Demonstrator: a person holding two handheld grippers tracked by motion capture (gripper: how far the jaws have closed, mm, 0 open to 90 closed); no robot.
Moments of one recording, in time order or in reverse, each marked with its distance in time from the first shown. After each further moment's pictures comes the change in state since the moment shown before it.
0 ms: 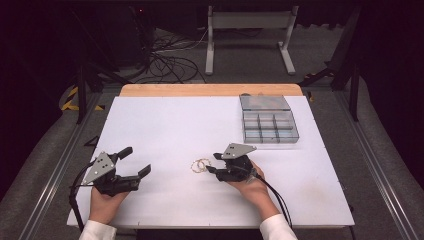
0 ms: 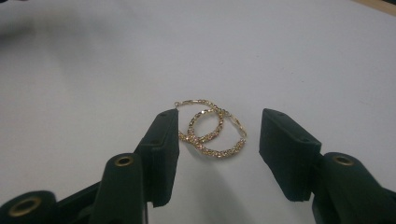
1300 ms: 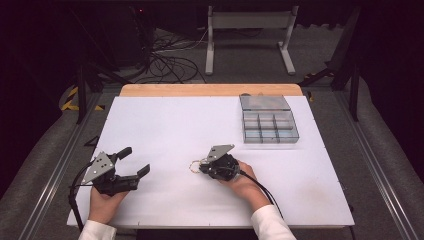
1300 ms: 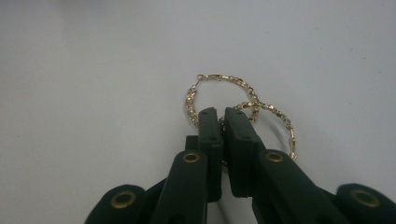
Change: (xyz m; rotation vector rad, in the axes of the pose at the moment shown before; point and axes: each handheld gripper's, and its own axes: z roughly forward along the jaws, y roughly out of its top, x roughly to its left) left arm 0.003 -0.003 0.000 0.004 0.002 -0.014; right arm 0.005 0.004 0.041 0.161 0.101 -0.112
